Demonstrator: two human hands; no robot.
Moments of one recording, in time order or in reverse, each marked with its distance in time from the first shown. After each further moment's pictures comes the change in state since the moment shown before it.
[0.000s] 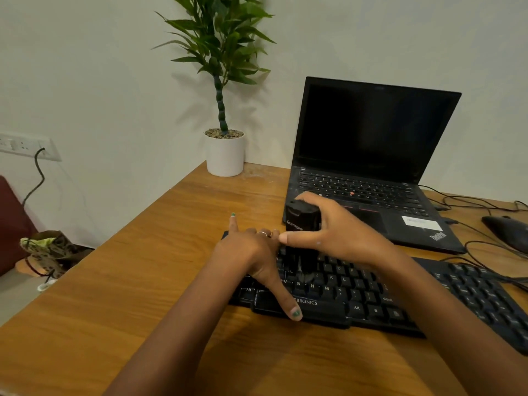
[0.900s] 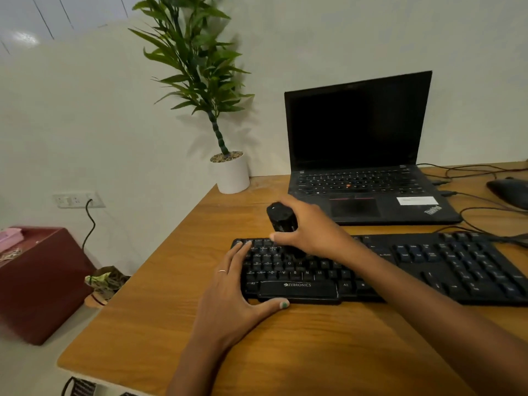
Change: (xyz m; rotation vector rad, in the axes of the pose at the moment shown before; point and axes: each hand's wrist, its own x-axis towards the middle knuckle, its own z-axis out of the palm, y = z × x) left_hand -0.045 -0.010 0.109 -0.542 0.871 0.044; right_hand -0.011 -0.006 0.012 -0.081 0.121 -0.090
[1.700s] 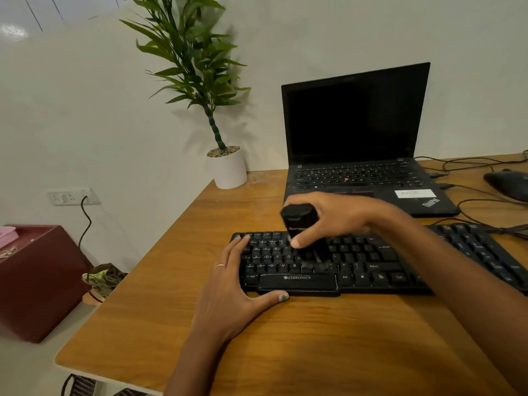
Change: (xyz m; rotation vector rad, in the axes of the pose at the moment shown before) left_hand 0.002 -0.005 0.001 -0.034 -0.010 -0.012; right_hand -0.002 0.009 -0.049 0.151 -0.480 0.039
